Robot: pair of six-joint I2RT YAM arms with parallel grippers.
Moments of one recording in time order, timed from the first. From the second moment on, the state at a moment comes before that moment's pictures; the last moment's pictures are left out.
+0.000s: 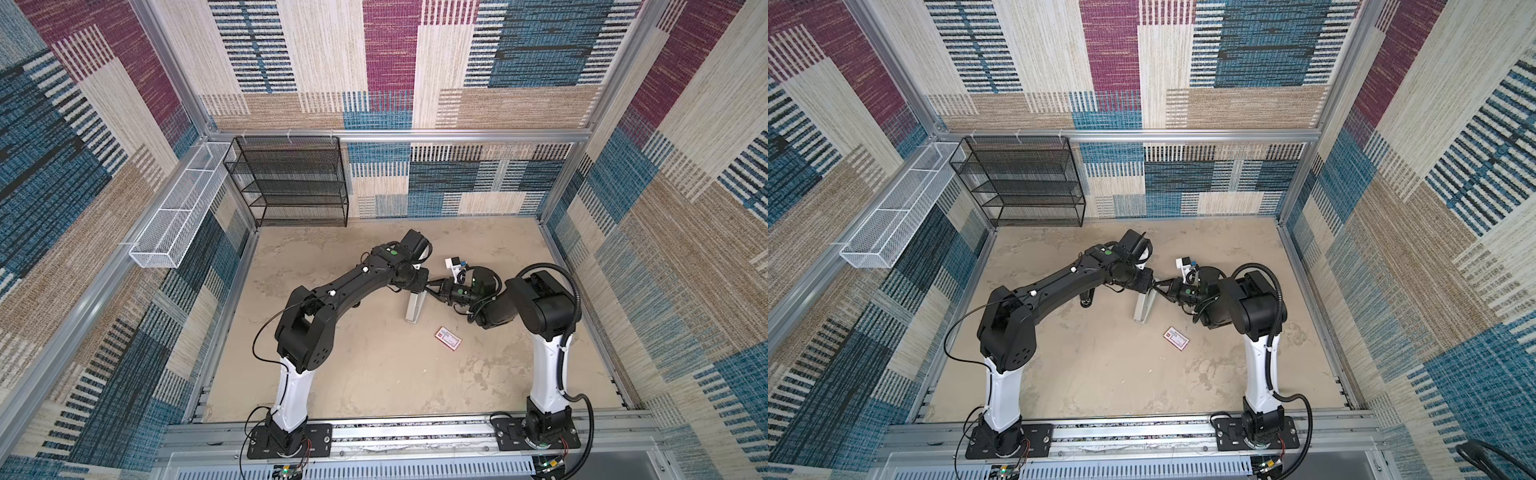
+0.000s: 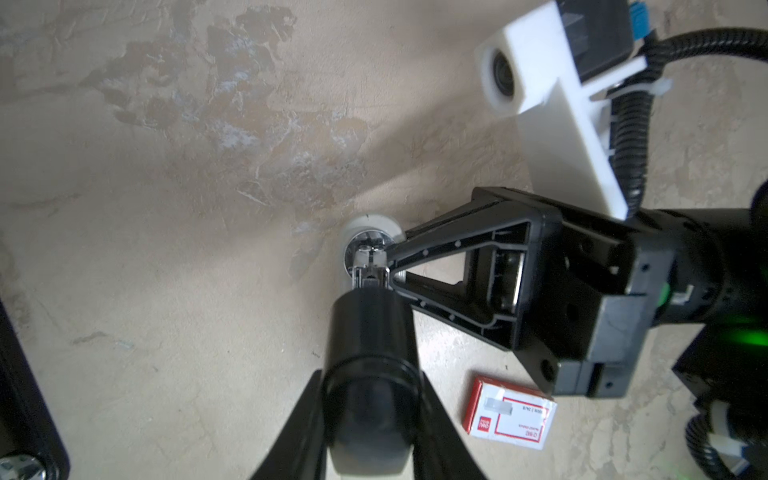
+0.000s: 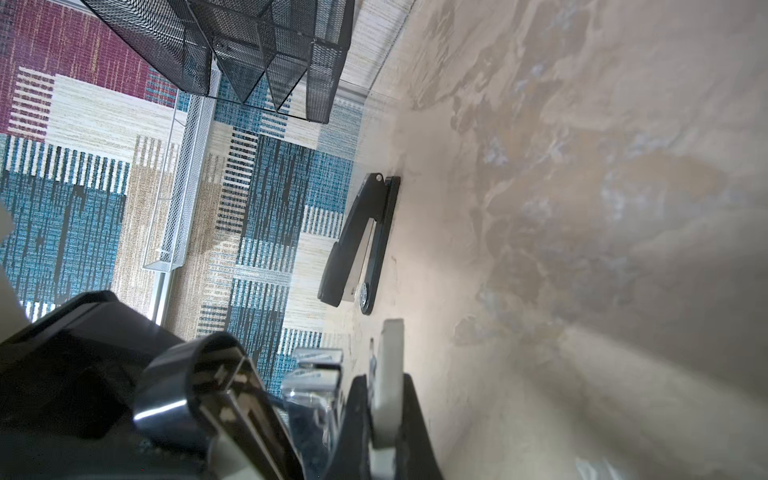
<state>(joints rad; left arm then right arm) -0.72 2.01 1.71 -0.73 0.05 -0.35 0.25 2.14 0.81 1.09 -0.88 1.05</state>
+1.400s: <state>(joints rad) -0.79 1.45 0.85 -0.38 0.03 -0.45 0.19 2.19 0.87 1.03 -0.82 1.09</state>
